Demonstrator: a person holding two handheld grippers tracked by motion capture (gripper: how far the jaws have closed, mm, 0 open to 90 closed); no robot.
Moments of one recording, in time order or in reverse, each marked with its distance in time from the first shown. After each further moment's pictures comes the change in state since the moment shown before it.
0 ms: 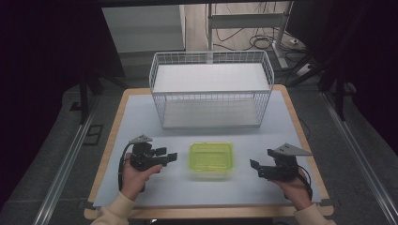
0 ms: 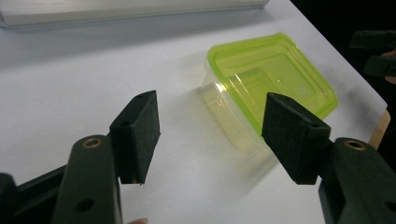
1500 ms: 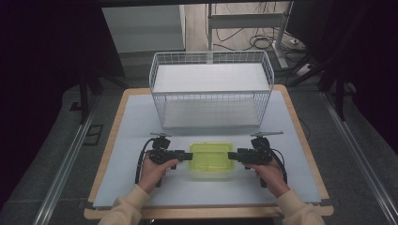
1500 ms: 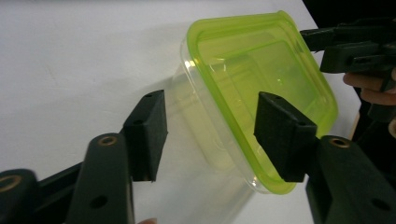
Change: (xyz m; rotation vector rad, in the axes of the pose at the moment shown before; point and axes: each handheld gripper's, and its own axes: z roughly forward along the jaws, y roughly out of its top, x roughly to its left) left arm 0.004 0.012 0.060 0.149 -0.135 -0.125; right arm 0.012 0.029 0.073 0.200 0.263 0.252
